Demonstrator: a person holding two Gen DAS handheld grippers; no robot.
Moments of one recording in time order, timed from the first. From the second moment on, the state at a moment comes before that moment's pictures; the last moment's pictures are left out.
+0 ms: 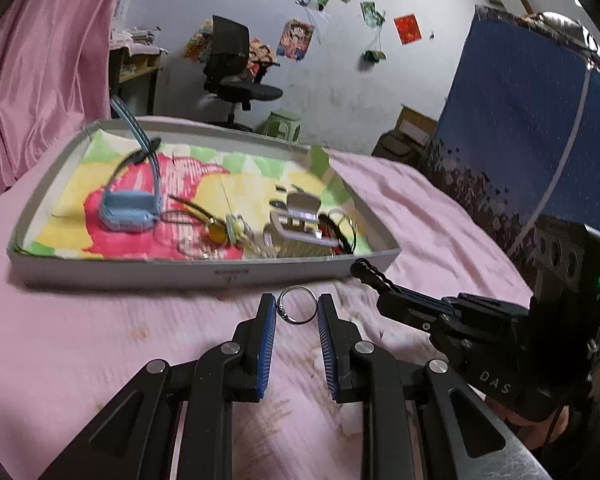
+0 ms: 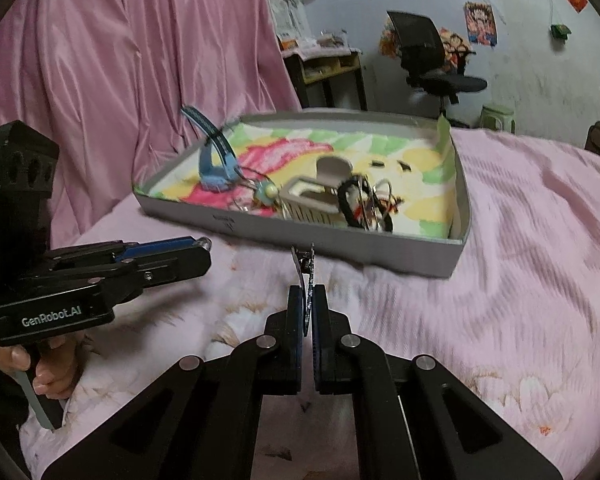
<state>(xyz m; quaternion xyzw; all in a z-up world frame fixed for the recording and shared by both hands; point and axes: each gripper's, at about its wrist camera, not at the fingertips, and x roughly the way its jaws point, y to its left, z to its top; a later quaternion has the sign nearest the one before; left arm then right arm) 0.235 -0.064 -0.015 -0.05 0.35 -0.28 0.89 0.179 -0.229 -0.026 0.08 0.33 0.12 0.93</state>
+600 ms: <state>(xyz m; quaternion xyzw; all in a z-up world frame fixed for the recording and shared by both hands) 0.278 -0.014 0.004 -0.08 0.31 -0.15 0.94 0.222 -0.206 0.006 0.07 0.24 0.13 0.96</state>
